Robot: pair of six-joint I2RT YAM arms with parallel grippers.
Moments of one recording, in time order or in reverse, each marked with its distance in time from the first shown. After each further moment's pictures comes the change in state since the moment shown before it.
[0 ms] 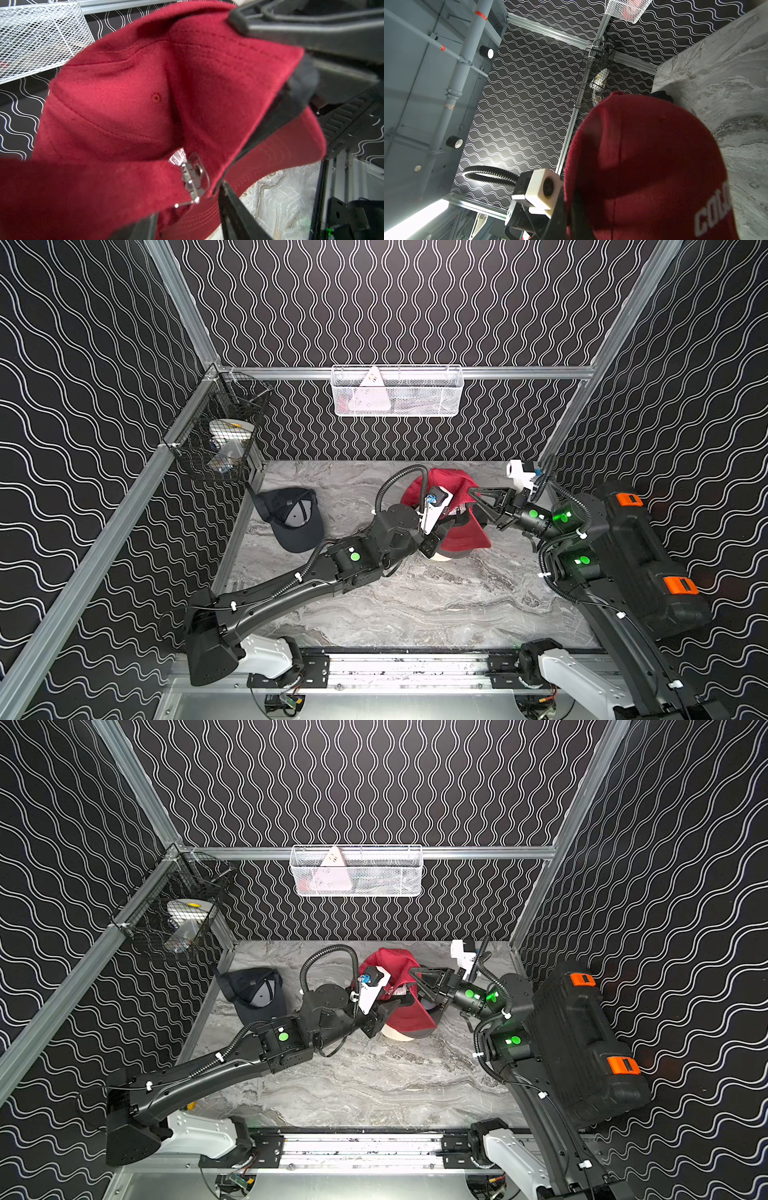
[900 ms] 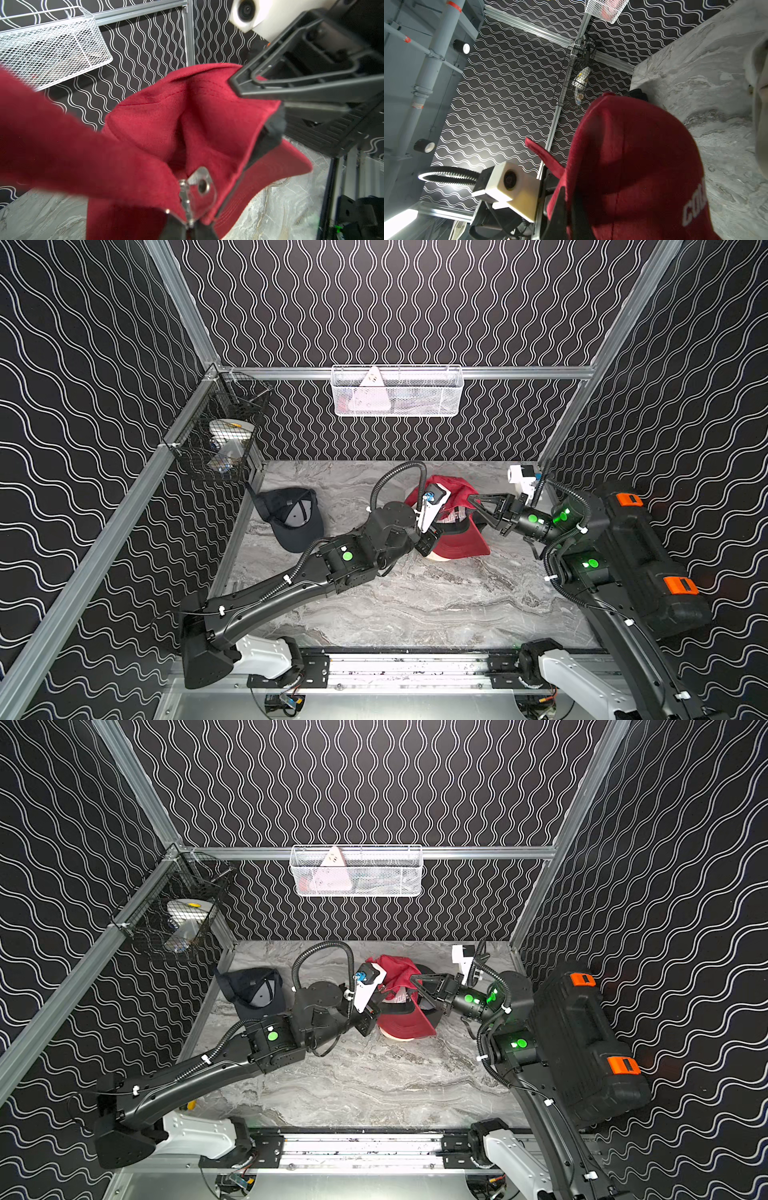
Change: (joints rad) left arm -0.013 -0.037 0.064 -0.125 -0.026 0.040; right arm 0.000 -0.029 0.053 -0.291 0.033 -0.212
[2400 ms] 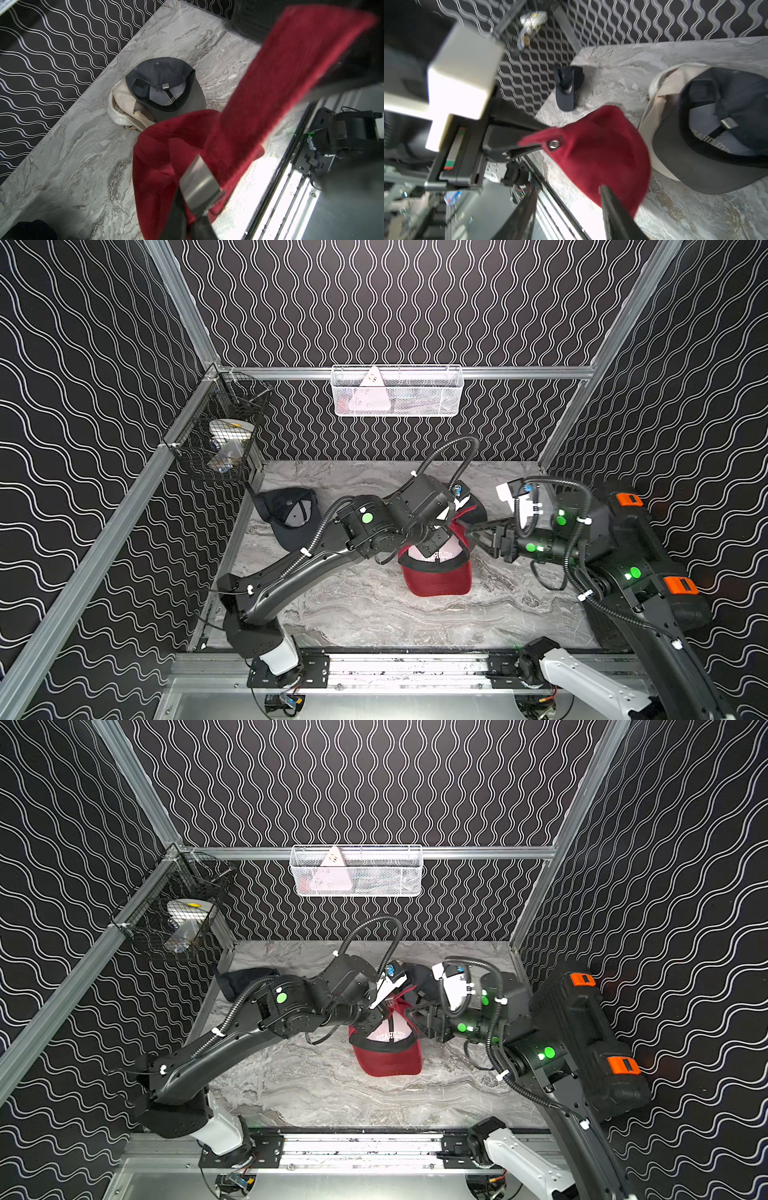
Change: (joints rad) left arm -0.021 0.332 0.682 -0.871 0.048 -0.019; right arm 0.306 0.014 0.301 -0.793 0.380 -0.882
